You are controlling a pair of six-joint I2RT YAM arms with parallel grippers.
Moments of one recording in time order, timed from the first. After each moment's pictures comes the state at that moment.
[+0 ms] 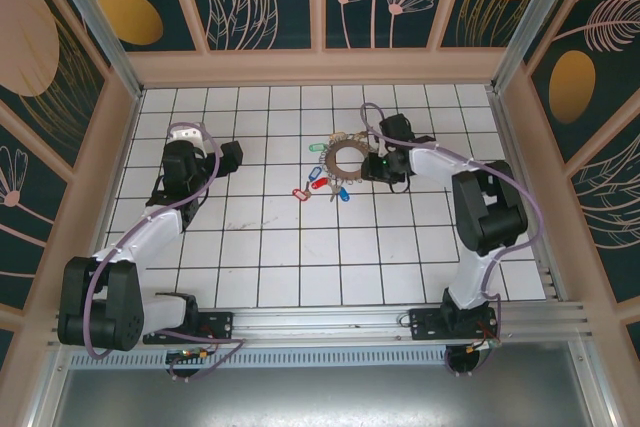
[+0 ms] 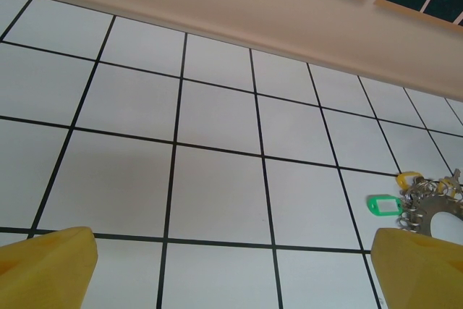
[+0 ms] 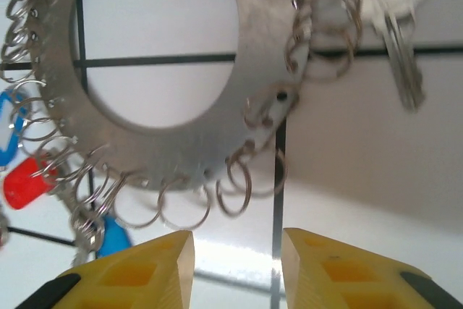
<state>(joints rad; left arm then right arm) -0.12 1.27 0.63 0.22 0.07 -0.34 0.36 1.81 1.15 -0.46 -0.22 0.41</state>
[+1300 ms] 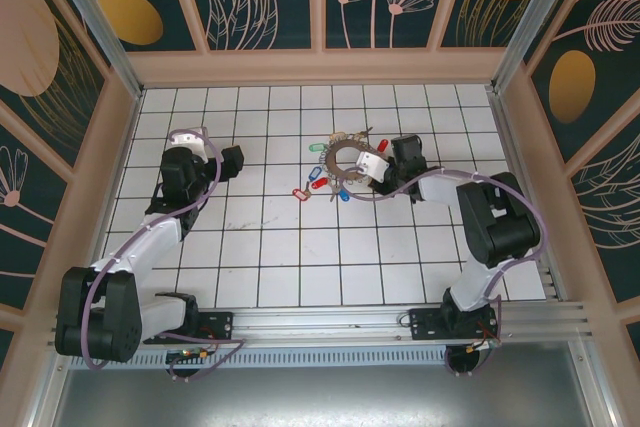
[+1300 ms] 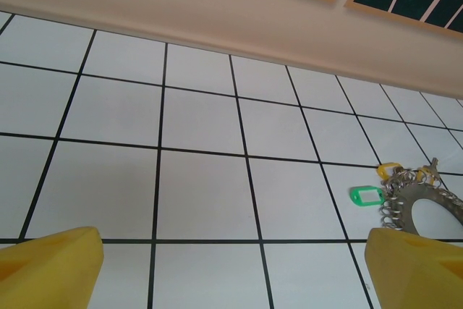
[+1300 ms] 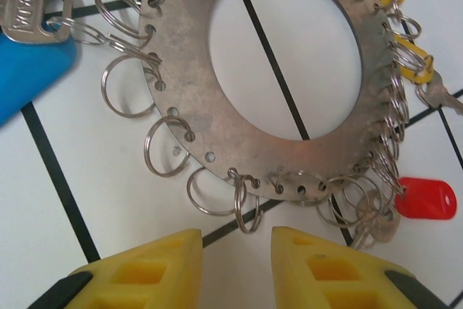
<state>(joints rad) -0.13 1.21 0.57 0.28 0.11 -0.30 0.33 1.74 0.86 0.02 -0.24 -0.90</state>
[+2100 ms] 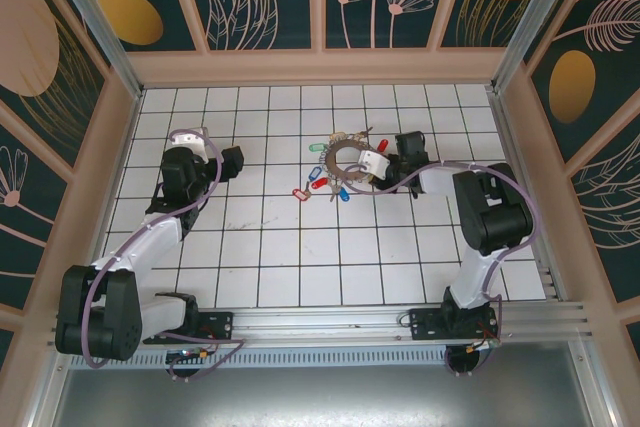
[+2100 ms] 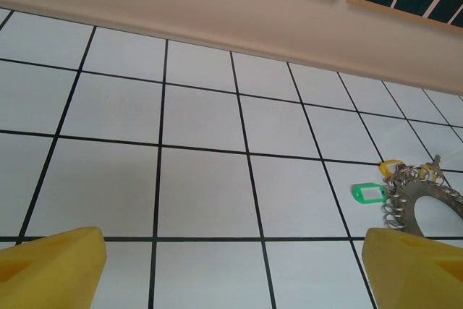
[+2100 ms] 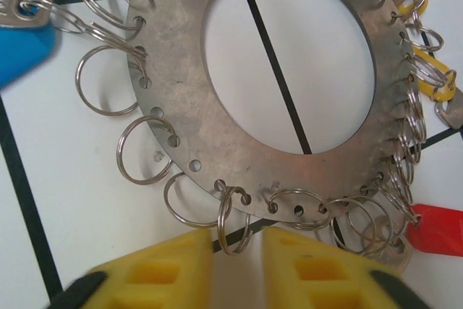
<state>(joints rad) -0.13 1.22 0.58 0.28 0.11 -0.30 0.28 1.82 0.92 0.01 -0.34 -0.99</state>
